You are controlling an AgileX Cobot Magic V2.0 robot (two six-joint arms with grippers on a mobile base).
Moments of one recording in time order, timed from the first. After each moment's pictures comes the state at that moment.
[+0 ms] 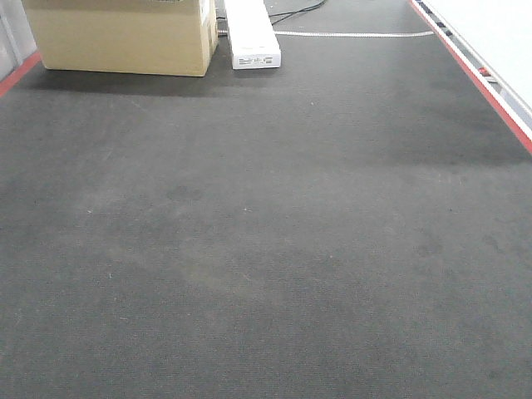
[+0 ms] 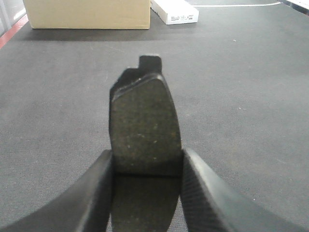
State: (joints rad) left arm -0.09 0.48 -0.35 -0.09 0.25 0.07; right arm 0.21 0.37 -0.42 -0.20 0.29 0.19
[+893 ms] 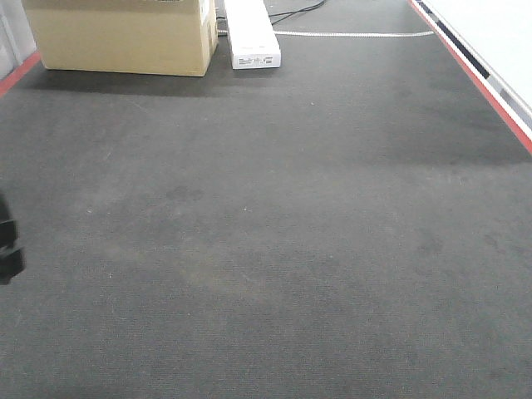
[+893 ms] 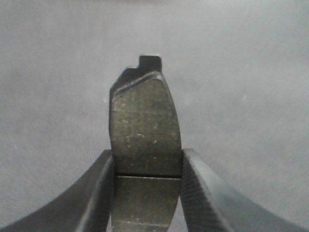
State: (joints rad) left arm -0.09 0.91 -0.63 -0.10 0.34 -0.01; right arm 0.21 0.37 -0.42 -0.20 0.29 0.19
